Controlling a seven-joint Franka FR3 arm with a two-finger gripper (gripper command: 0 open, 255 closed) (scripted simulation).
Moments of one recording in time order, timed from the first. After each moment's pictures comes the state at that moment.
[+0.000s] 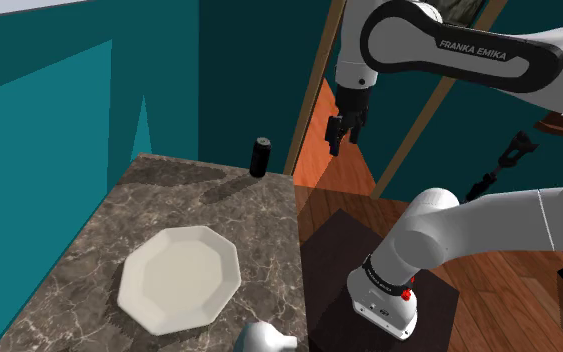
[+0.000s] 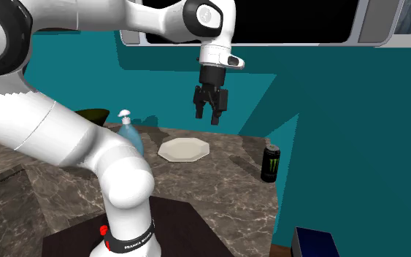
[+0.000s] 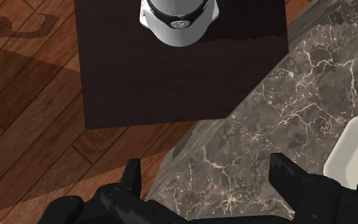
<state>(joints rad) 0.00 -0.75 0.06 -2.40 -0.03 1.43 0.11</state>
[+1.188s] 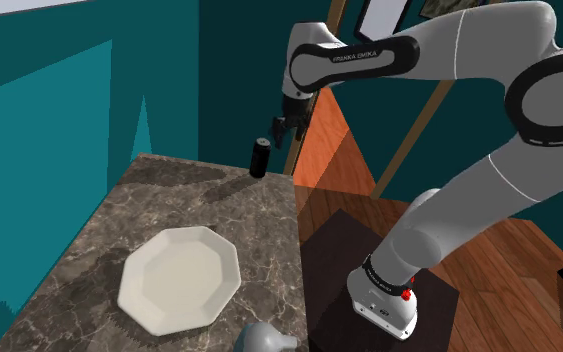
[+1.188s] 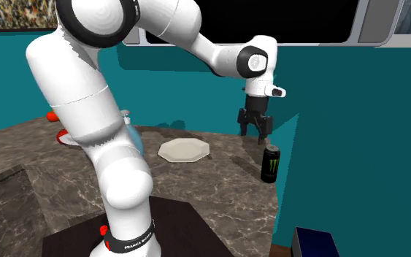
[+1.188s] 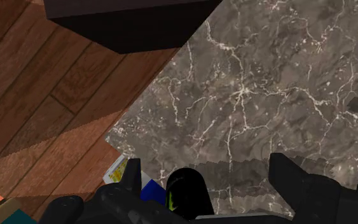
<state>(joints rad) -0.04 -0.26 0.01 -2.28 -0.03 1.94 0.08</state>
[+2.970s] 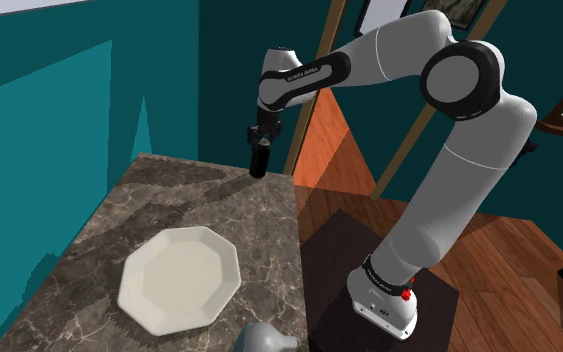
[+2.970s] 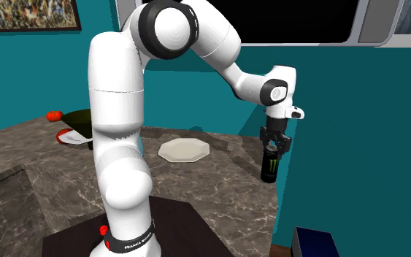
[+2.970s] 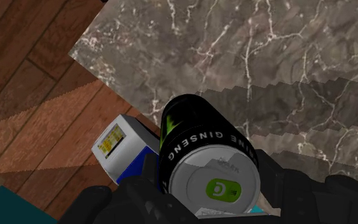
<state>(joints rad) -0.05 0.12 -0.01 -2.10 0.00 2.22 0.05</state>
